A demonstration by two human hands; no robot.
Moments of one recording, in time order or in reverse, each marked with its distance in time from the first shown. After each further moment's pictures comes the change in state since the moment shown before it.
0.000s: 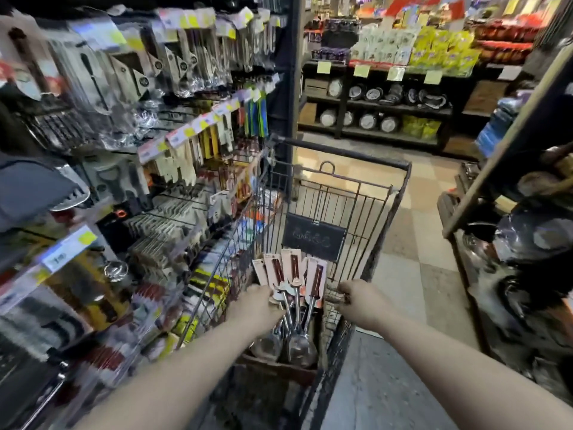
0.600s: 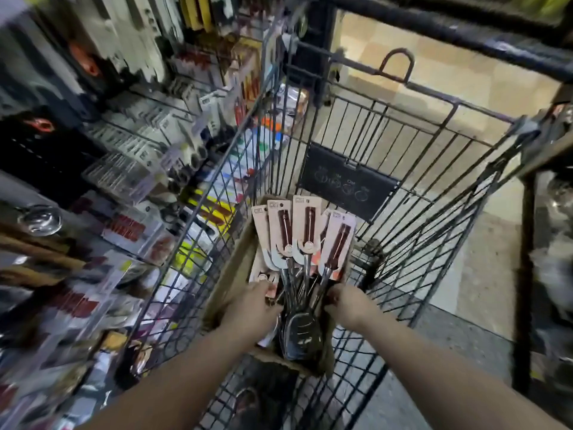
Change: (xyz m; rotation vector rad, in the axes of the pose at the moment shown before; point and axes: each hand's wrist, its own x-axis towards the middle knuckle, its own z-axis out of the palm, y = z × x) left_hand 0.162 -0.039 0.120 -0.313 -0.229 -0.276; right_hand 0.217 0.050 0.130 0.111 -0.494 0.081
